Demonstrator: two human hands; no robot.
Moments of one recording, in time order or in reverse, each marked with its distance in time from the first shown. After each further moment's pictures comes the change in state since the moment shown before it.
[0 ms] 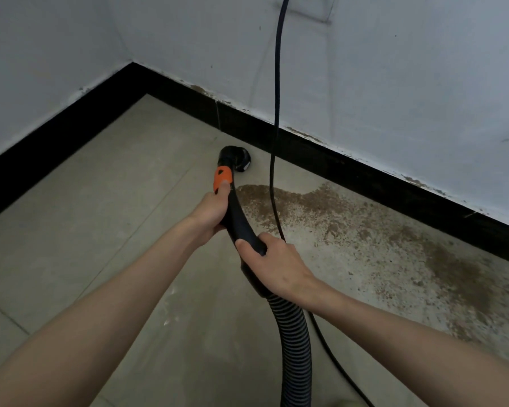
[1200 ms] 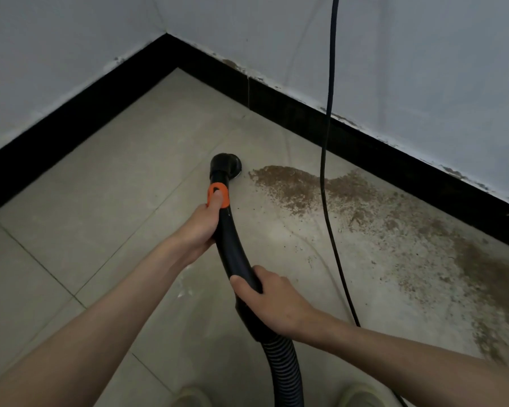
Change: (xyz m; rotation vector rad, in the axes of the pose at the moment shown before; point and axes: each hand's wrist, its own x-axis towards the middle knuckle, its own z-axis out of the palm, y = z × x) left_hand -0.041 -0.050 -0.055 -0.055 0.014 -0.043; right_hand -0.049 0.010 0.051 0.016 -0.318 0.019
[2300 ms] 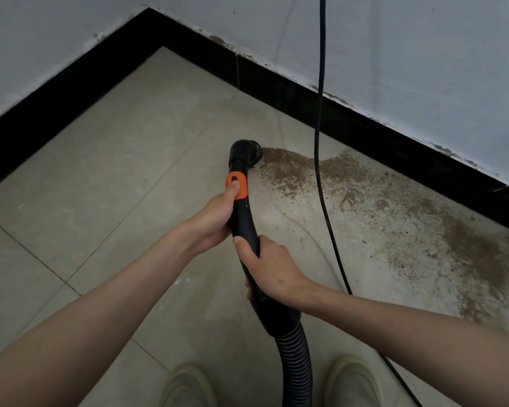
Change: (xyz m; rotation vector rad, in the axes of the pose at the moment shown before) left_hand -0.002 -0.012 0.033 -0.127 -0.165 -0.101; right_hand 0.004 -0.007 -0.006 0.097 0.145 0.060
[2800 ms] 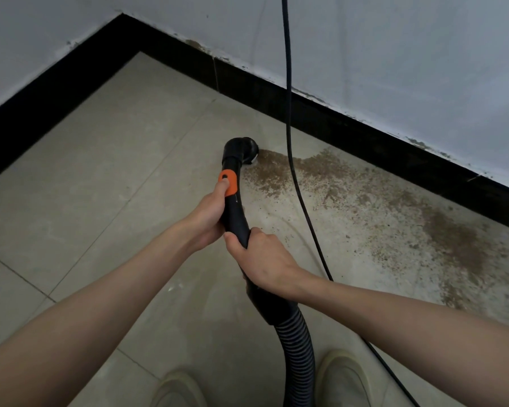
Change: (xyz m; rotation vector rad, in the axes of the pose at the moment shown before) left_hand 0.008 0.004 0.021 -0.062 0.006 -0.048; right_hand 0.004 -0.005 -0.017 -0.234 0.048 0.037
